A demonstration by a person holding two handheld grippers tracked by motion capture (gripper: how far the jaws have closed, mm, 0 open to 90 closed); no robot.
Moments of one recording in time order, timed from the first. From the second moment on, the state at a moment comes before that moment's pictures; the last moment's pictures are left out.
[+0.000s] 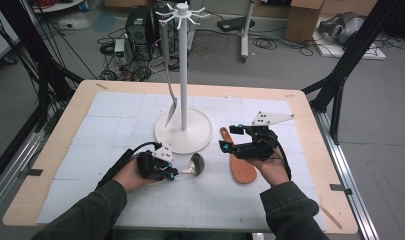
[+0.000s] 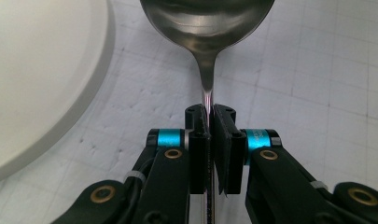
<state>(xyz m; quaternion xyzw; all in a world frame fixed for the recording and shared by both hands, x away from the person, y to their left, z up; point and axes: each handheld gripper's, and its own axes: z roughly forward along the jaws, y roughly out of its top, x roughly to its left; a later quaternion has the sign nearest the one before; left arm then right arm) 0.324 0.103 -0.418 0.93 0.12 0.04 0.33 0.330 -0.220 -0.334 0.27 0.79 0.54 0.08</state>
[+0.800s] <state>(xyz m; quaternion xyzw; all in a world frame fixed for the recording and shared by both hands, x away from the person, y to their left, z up) 0.320 0.093 -0.423 0.94 0.10 0.02 0.33 0.331 -0.207 -0.340 0.26 0.81 0.53 0.07</state>
